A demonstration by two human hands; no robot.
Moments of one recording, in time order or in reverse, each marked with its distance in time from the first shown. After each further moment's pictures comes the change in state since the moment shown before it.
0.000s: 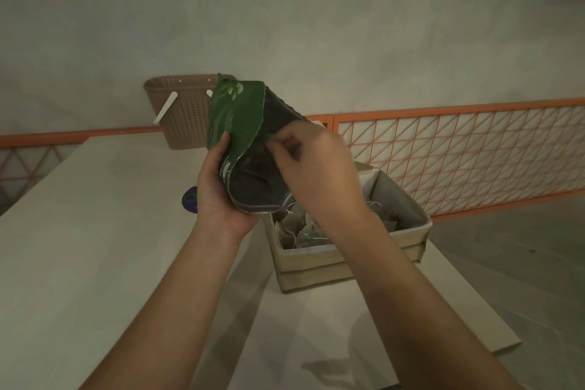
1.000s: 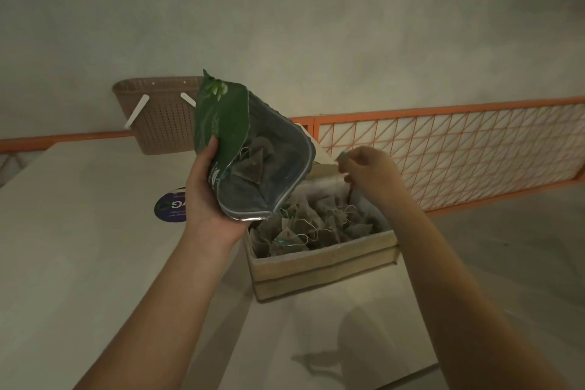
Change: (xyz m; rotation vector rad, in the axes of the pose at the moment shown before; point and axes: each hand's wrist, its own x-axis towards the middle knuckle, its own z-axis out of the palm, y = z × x) left_hand 0.019 -0.020 -0.003 -0.008 -0.092 -0.033; right_hand 0.006 0.127 -0.048 0.122 -0.151 0.562
